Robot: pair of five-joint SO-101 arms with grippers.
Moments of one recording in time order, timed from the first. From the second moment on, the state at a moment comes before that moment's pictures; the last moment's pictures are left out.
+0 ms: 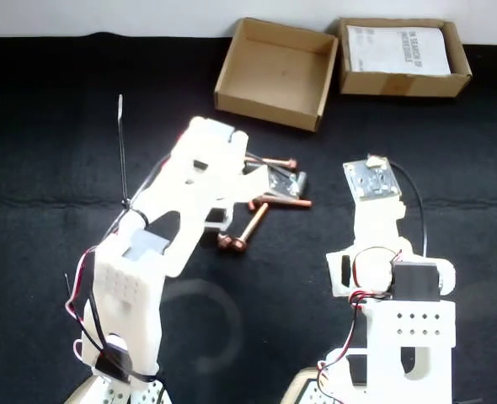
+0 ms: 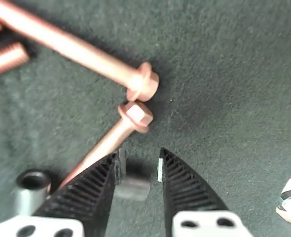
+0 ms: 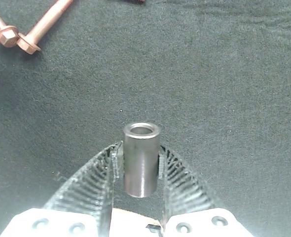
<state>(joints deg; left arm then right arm) 16.4 34.3 -15.1 96.2 -67.0 -6.6 -55.2 43.4 87.0 10.4</state>
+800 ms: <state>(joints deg) 18.5 36.6 -20.3 96.0 -67.0 -6.6 -55.2 43.4 87.0 12.4</state>
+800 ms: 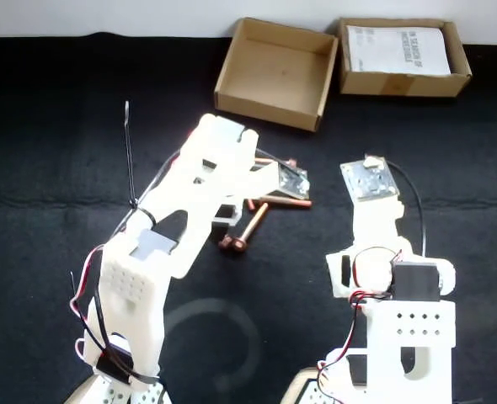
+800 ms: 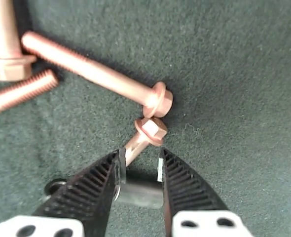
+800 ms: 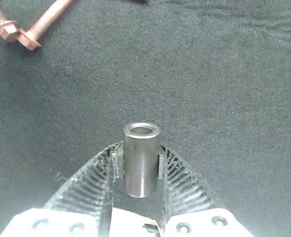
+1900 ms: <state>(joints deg) 14.3 47.2 -26.4 95.9 -70.9 -3.9 -55.2 43.4 86.1 12.5</state>
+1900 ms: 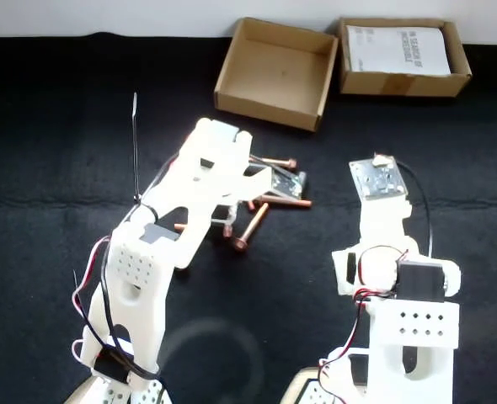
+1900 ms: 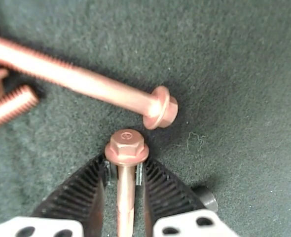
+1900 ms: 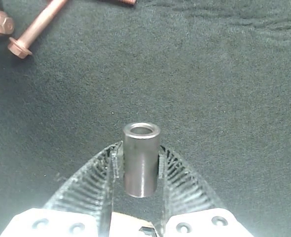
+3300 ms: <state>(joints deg) 15.3 44.3 -65.0 100.9 -4.4 -18.7 -55.4 62.9 42.8 4.1</state>
